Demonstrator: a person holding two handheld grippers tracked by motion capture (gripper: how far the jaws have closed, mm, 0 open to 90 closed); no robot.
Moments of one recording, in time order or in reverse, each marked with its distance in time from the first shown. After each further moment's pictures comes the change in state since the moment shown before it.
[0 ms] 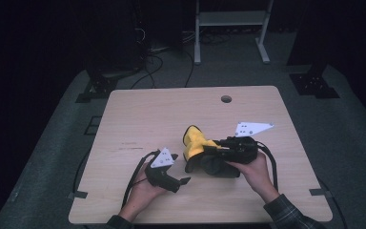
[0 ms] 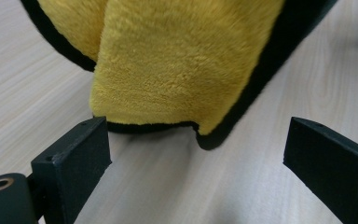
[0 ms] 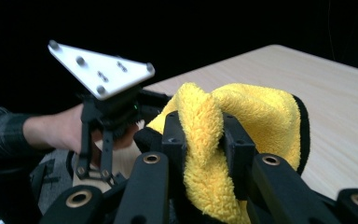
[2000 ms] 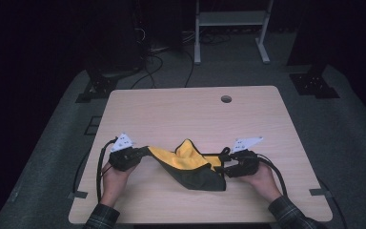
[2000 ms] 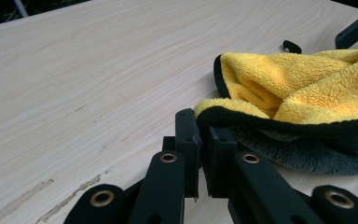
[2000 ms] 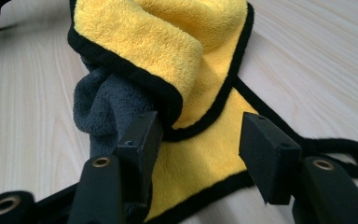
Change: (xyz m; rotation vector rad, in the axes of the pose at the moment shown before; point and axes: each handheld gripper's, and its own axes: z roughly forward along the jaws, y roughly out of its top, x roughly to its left) left arm 0.072 -0.032 -0.075 -0.046 0.220 -0.197; right arm -0.036 -0.080 0.010 0.326 -0.111 0.036
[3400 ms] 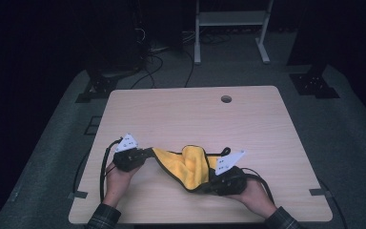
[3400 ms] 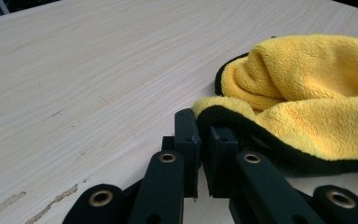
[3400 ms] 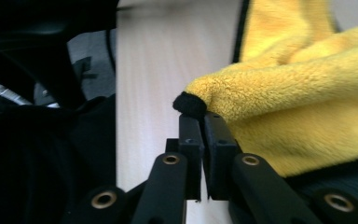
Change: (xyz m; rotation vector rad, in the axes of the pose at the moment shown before) left arm -0.007 0.002 0.009 0.017 -0.036 0.015; right arm 0.078 0.018 0.010 0.082 0.259 -0.161
